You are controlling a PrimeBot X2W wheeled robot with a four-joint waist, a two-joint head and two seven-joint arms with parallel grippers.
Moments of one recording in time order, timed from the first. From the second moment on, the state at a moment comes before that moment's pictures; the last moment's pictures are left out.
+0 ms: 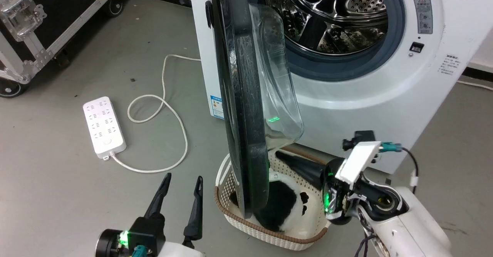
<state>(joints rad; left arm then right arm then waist) 0.02 0.05 -0.17 0.05 -0.08 0.02 -0.26 -0.53 -0.05 0.31 0.63 1.67 0.13 0.63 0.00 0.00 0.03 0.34</state>
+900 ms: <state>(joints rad) 0.06 0.11 -0.05 0.04 -0.13 -0.02 -0.26 -0.03 -0.22 -0.01 0.03 0.29 0.13 -0.23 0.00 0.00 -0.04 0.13</state>
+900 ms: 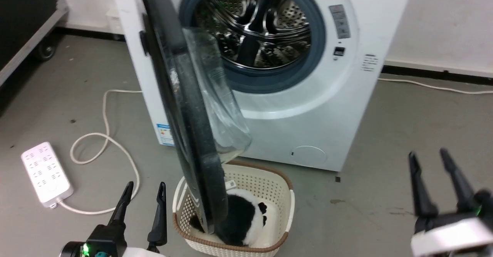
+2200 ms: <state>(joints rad) 0.05 0.07 0.06 -0.14 -0.20 0.00 -0.26 0.18 -0.06 -0.07 -0.07 0.08 0.13 -0.26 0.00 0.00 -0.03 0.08</state>
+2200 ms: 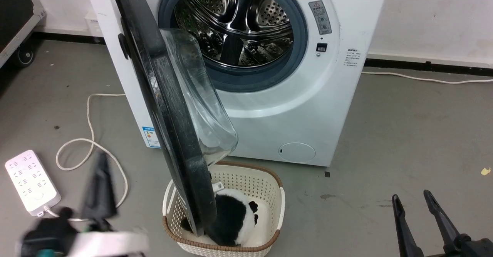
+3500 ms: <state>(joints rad) -0.01 0.05 -0.28 0.00 -0.21 0.02 -0.09 0.17 -0.05 -0.06 -0.06 0.12 0.13 -0.26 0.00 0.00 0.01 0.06</state>
